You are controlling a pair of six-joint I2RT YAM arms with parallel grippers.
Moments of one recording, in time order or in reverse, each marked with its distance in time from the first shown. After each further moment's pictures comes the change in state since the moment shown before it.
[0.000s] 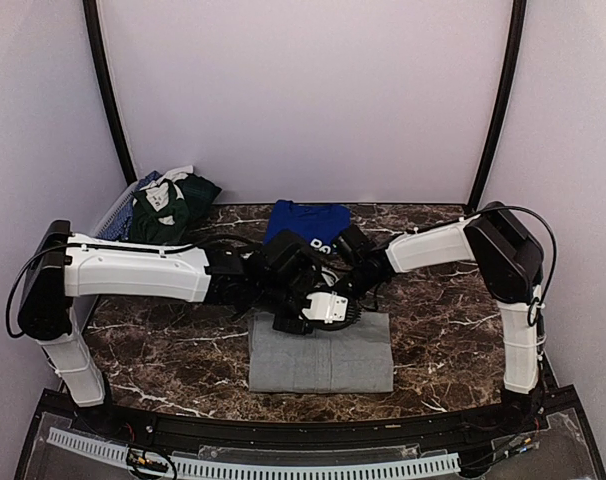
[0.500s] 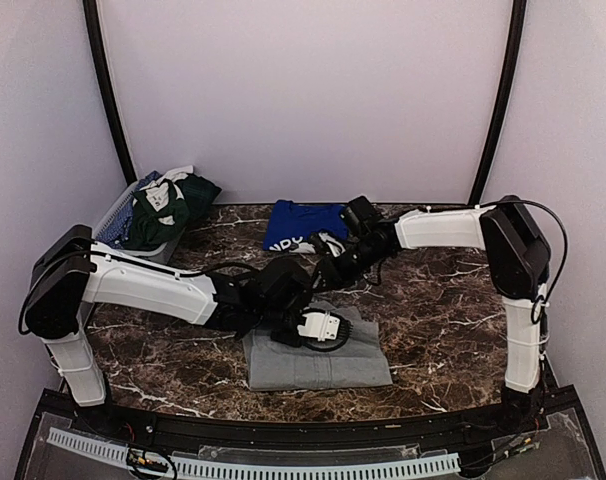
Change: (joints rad) left arm 0.014 0.037 -0.215 0.339 -0.104 0.126; right arm -0.070 -0.024 0.129 -0.108 0.051 0.021
